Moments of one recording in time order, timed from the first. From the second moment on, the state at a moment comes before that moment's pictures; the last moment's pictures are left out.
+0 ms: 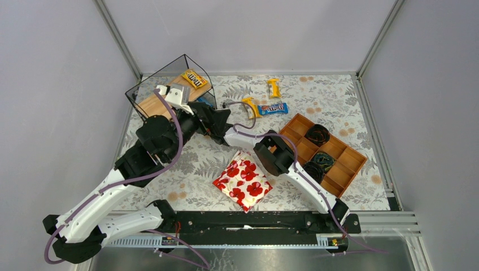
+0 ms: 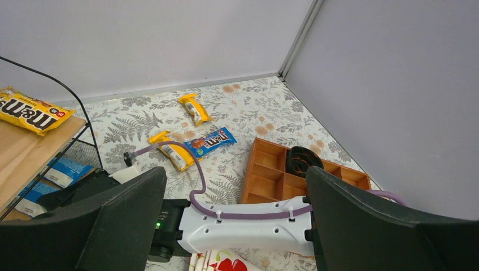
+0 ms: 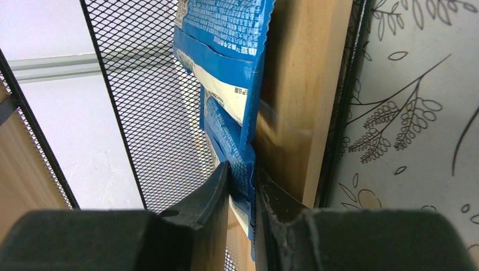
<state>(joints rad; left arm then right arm) -0.86 0.87 1.15 -0.26 -0.30 -0.30 0.91 2.75 2.21 0.15 0.42 1.60</state>
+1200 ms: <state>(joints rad) -0.86 0.87 1.15 -0.26 -0.30 -0.30 0.86 2.48 1.70 0.32 0.24 1.52</state>
